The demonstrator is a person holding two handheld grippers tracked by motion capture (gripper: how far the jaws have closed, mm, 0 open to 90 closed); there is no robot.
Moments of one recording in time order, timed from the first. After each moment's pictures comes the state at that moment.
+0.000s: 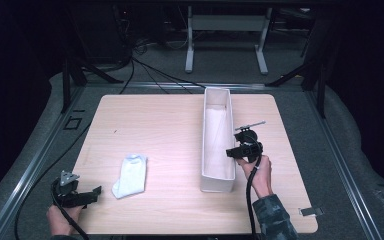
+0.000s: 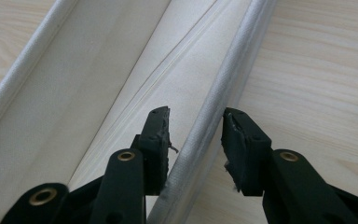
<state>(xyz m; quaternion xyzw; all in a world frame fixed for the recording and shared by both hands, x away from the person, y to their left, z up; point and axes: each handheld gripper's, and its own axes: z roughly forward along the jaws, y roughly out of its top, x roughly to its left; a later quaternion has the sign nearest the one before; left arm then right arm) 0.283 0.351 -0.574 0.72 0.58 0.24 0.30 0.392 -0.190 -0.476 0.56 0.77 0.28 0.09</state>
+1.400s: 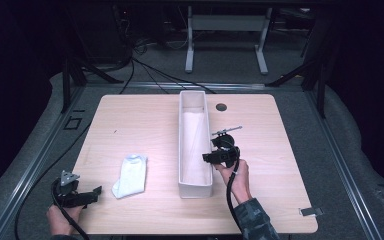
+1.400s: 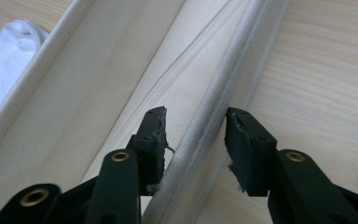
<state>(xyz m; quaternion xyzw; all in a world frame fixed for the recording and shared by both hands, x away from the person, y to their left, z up) 0.283 0.351 -0.574 0.72 0.58 0.24 0.30 0.381 -0.127 -0.483 0.52 0.79 0.32 0.07</state>
